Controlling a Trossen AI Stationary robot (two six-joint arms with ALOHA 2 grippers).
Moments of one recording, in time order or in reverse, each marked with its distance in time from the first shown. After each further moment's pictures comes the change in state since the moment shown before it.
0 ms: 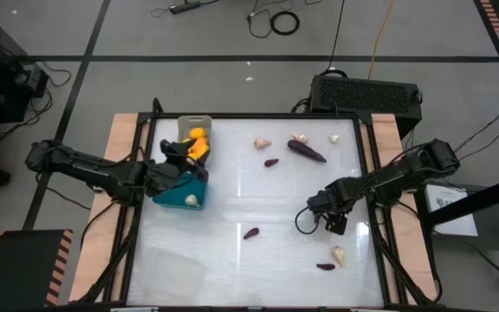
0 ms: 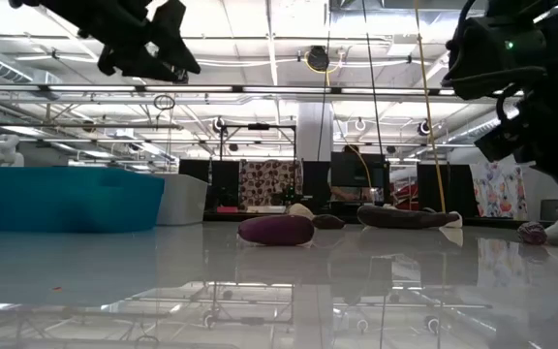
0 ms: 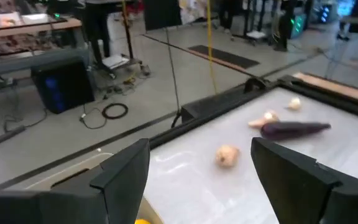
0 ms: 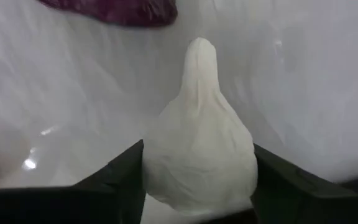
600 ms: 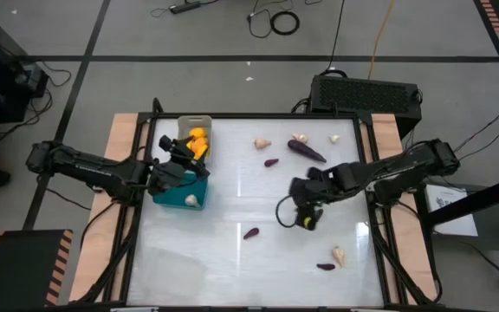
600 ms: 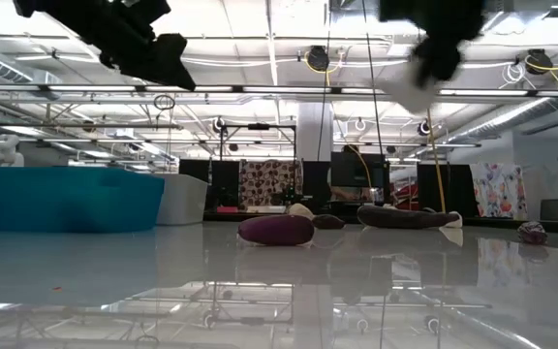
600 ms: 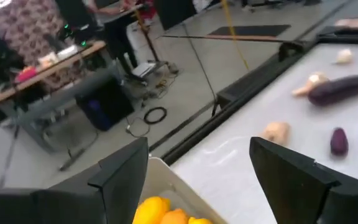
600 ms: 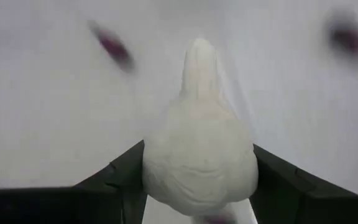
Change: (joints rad) left arm 0.046 0.033 0.001 -0.044 -0.055 0.242; right arm -0.017 -0.001 0.458 0.190 0.191 -0.114
